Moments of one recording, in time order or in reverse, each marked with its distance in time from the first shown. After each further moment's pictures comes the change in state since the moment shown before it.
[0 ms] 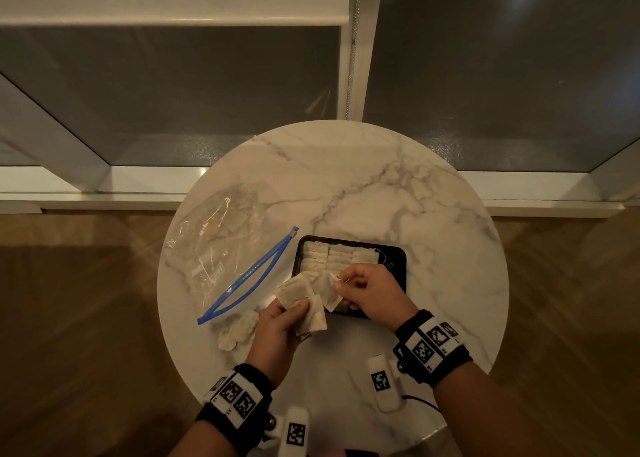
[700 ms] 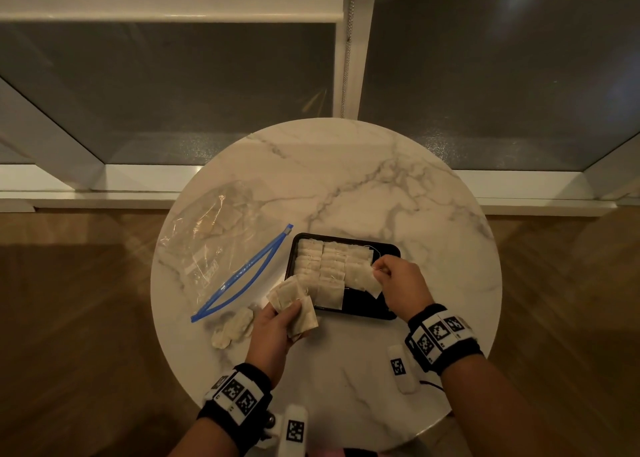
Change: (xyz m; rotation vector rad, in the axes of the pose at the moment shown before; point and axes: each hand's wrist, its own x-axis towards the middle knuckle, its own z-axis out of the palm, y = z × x) left_hand 0.008 -0.017 -0.004 0.064 0.161 -0.063; right_hand 0.018 0.045 -0.043 -0.494 0.270 -0.002
